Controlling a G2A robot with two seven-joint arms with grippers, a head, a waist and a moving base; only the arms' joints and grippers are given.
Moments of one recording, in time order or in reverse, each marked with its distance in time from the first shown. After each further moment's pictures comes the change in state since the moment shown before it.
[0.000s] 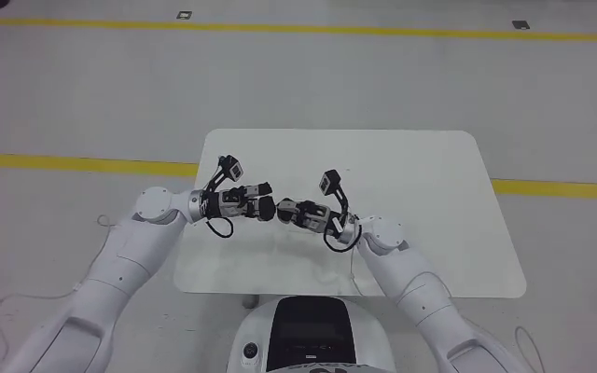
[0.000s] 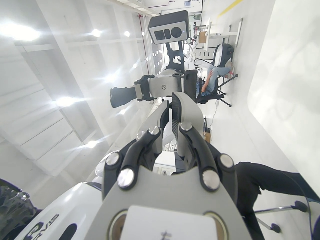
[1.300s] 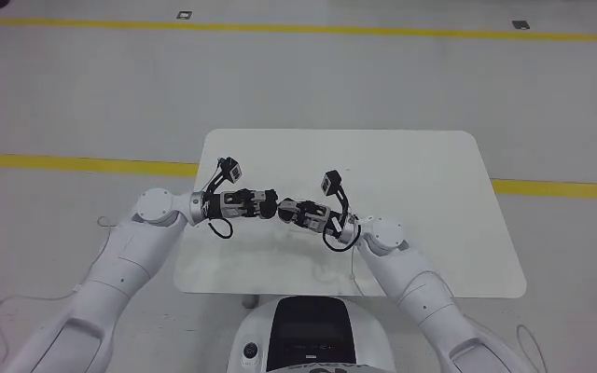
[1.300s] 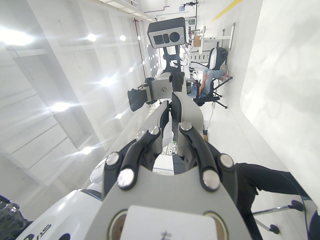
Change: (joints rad) left arm 0.006 -0.002 -0.001 0.004 0.062 0.002 0.031; right arm 0.009 0.018 -0.031 0.008 0.013 0.001 -0.043
